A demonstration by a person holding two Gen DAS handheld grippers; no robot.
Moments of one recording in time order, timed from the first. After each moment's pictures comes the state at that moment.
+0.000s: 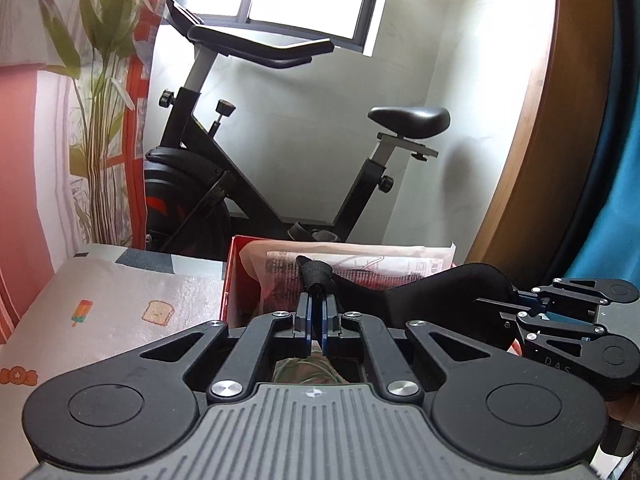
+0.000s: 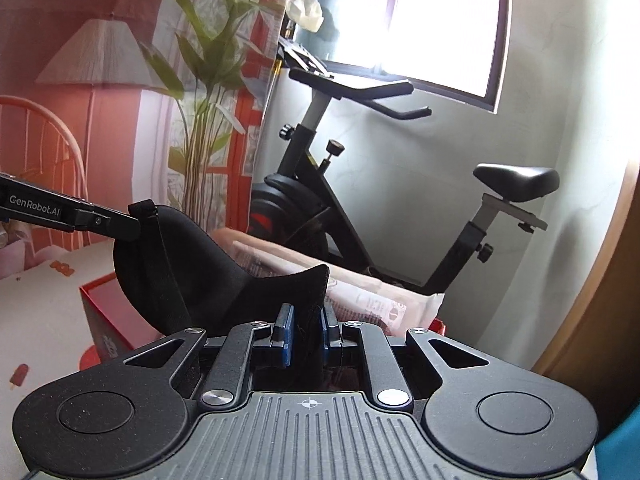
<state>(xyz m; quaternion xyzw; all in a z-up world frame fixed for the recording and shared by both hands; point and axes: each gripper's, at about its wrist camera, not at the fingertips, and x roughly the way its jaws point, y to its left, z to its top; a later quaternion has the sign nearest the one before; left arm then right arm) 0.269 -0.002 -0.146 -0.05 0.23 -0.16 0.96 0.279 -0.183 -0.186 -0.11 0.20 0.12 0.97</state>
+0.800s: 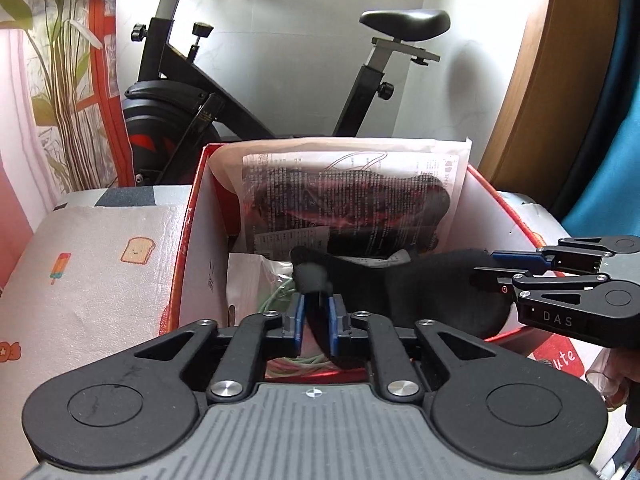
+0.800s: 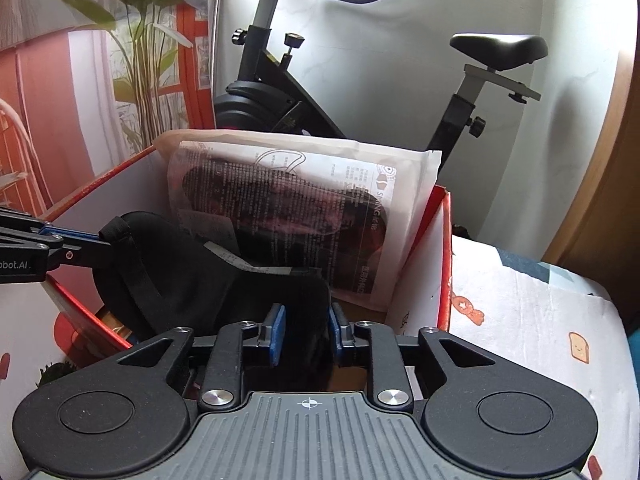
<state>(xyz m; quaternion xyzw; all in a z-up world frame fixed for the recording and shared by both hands) 0.314 -0.028 -0.199 0.02 0.36 -0.17 0.92 0.317 -0.202 -0.240 -0.03 0.33 0.07 0.94</state>
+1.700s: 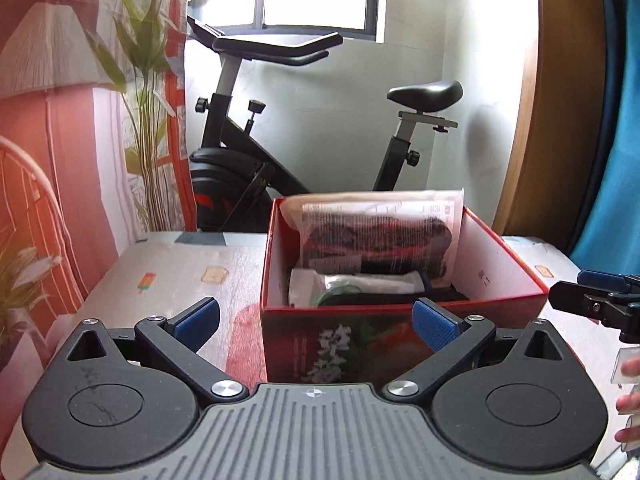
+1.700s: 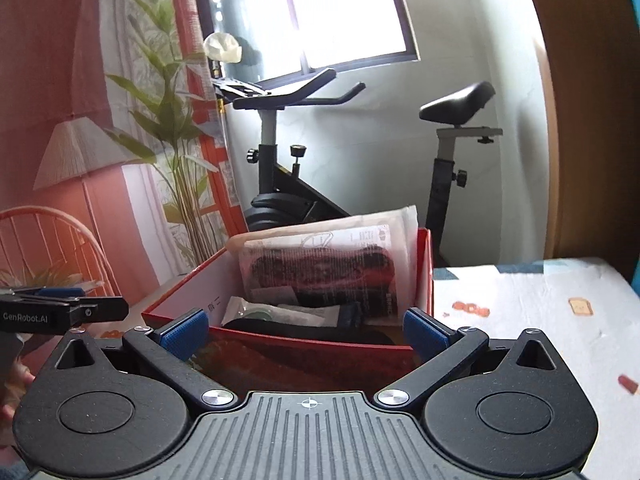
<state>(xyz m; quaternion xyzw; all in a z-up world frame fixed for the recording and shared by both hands) 0.207 -0.002 -0.157 0.02 0.25 -0.11 0.96 0.173 -0.224 -0.210 0.11 0.18 0.09 0.97</state>
